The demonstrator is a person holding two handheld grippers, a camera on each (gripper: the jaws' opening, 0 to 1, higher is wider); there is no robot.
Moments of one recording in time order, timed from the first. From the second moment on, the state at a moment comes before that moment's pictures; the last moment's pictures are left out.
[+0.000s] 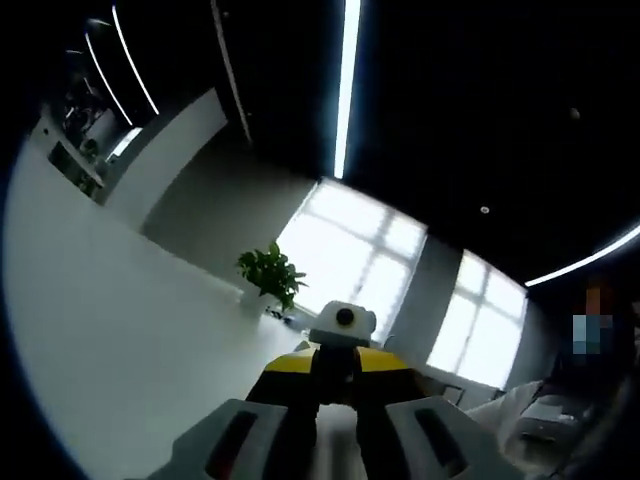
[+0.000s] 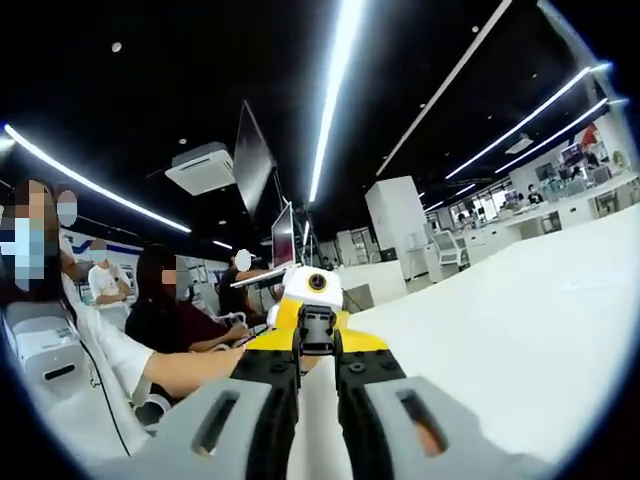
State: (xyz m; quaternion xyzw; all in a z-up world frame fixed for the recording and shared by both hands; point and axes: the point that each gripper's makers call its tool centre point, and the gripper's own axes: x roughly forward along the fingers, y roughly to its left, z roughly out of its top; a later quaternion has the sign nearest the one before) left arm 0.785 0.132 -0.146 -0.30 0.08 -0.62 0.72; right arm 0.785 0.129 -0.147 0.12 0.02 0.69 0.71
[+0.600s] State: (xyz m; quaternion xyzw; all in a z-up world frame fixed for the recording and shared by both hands) left arm 0.800 0.146 -0.178 -0.21 0.11 -0.57 0.79; right arm 0.823 0.109 -0.156 0.14 0.03 0.65 0.75
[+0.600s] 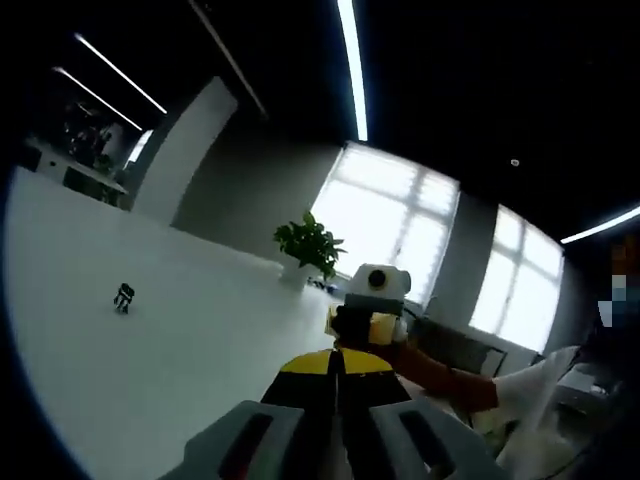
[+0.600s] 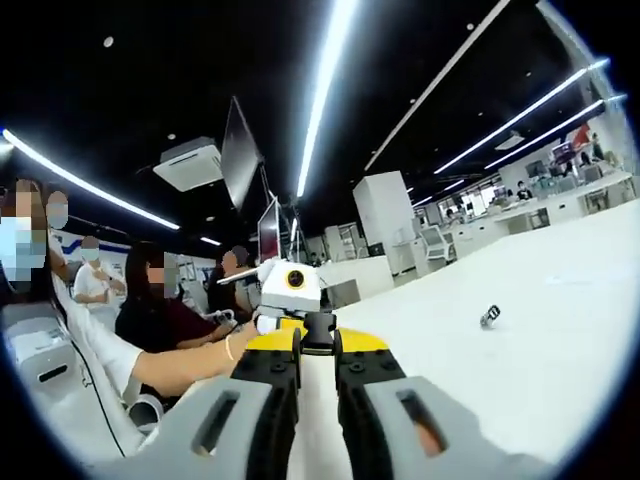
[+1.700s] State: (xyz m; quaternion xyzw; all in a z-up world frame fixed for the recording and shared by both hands) left arm 0.887 0.215 -0.228 0.02 0.14 -0.25 0.96; right arm 0.882 0.079 -0.213 -0.03 0.11 0.49 0.86
